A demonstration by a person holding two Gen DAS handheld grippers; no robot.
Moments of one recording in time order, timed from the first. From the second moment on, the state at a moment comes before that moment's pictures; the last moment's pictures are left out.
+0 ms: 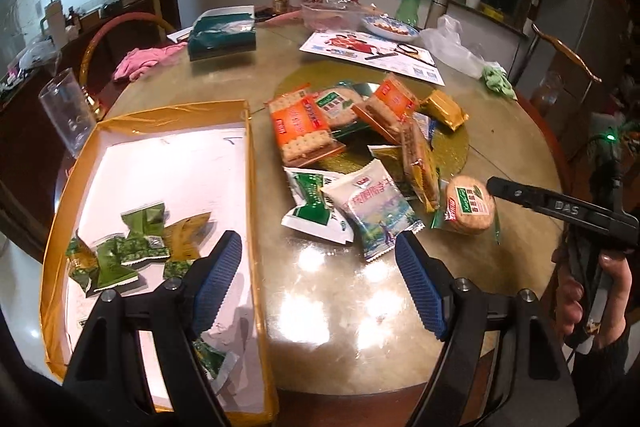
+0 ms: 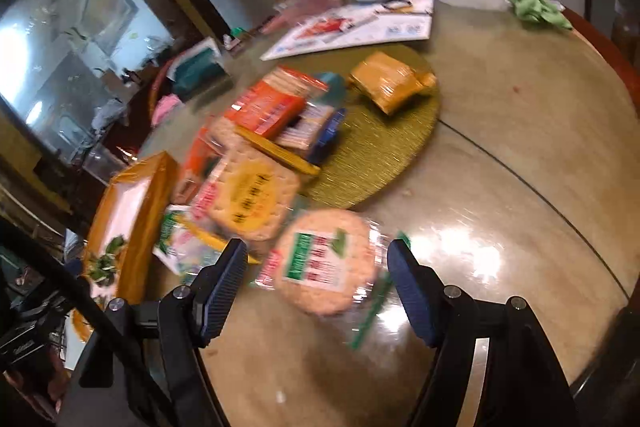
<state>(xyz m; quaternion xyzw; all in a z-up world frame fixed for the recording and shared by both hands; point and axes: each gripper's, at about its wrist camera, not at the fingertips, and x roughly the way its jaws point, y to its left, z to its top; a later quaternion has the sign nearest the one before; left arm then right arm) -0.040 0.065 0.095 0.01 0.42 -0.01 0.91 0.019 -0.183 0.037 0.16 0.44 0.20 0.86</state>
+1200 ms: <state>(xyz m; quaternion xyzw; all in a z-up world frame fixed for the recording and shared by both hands) 0.081 -0.030 0.064 0.05 0.44 -0.12 0.89 0.021 -0.169 0.017 0.11 0.47 0.13 0.87</state>
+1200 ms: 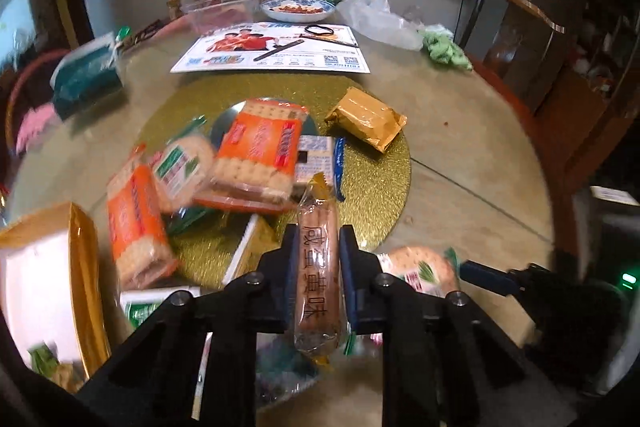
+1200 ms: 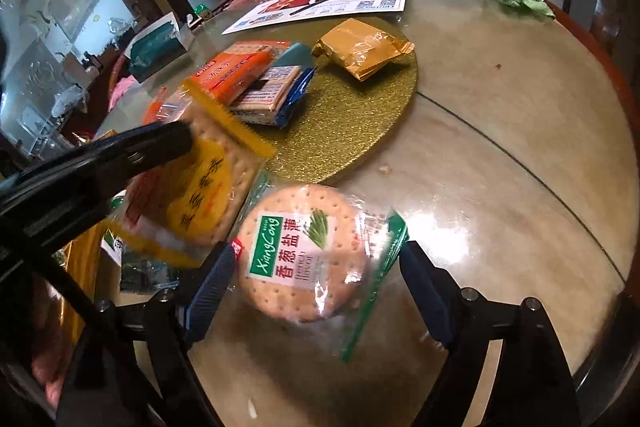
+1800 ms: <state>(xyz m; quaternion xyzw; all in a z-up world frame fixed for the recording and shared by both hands) 0.017 0.098 0.089 -0.10 0.43 -0.11 0.89 0.022 -0.130 0.016 0.04 0.46 0.03 0.89</state>
